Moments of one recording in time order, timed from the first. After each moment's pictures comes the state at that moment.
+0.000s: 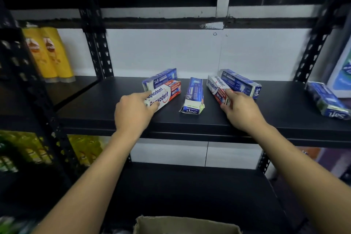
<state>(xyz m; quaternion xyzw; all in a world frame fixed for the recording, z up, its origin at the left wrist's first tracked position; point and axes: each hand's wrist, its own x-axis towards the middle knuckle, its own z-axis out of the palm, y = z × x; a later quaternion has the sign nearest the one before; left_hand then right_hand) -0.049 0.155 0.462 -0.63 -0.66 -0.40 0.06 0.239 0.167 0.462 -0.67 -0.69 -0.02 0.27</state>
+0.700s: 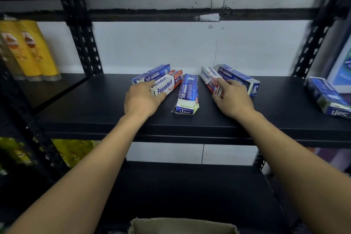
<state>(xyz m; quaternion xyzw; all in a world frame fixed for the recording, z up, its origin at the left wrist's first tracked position) -0.013 0.206 0.476 -0.64 -0.68 -0.35 -0.03 0.240 0.215 0.465 -0.71 -0.66 -0.01 0.25</state>
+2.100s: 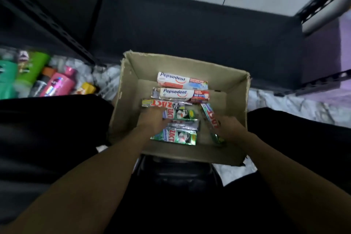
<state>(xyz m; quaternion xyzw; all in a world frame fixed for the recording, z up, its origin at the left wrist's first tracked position) -0.016 -0.027 -0.040 -0.67 -0.65 0.11 -0.34 0.258 -0.025 -0.009 -0.61 -0.68 0.35 -0.21</state>
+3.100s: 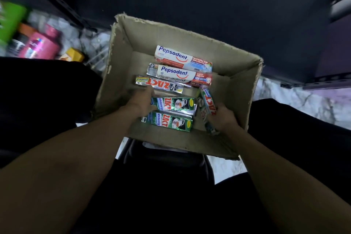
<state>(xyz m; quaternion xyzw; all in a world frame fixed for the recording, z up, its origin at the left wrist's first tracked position) -0.034 -0.027 -0.080 -0.58 -0.68 0.08 -0.44 0.257 -0.029 -0.066 -0.72 -0.52 0.44 -0.13</state>
